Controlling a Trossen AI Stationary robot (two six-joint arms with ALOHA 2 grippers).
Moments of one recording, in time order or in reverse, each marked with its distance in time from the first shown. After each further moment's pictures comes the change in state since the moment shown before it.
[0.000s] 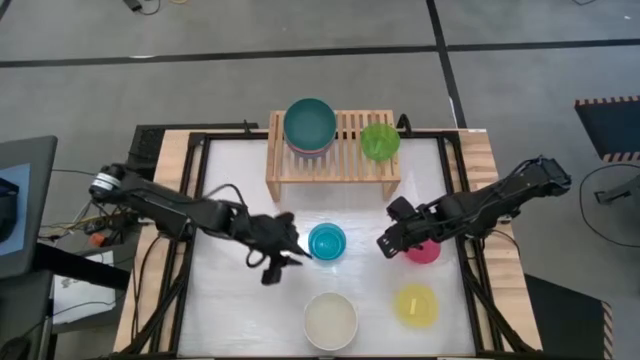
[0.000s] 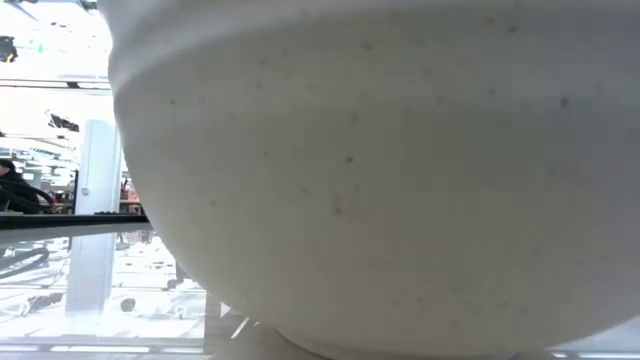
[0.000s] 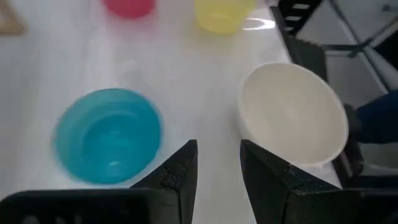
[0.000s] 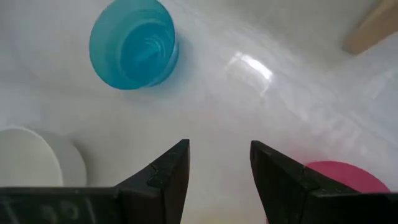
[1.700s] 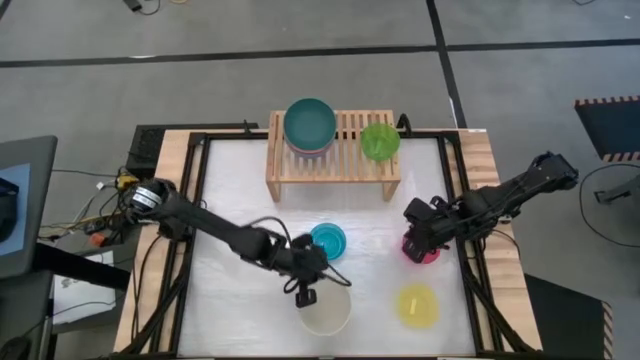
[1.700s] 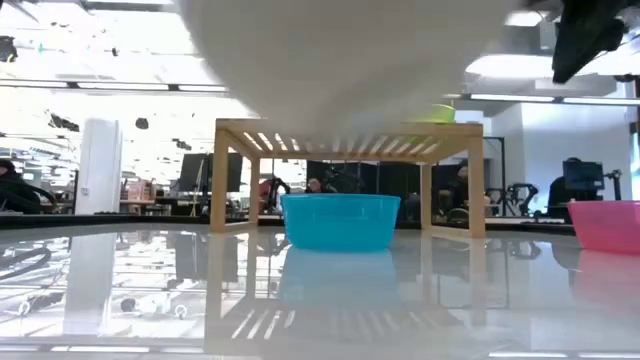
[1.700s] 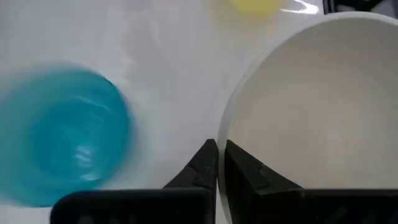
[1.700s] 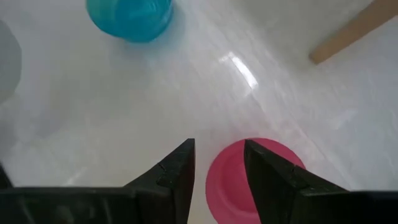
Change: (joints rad) left arm -0.070 0.362 0.288 -0.094 -0.152 -0.233; right arm 0.081 -0.148 0.000 -0.188 0.014 -0.201
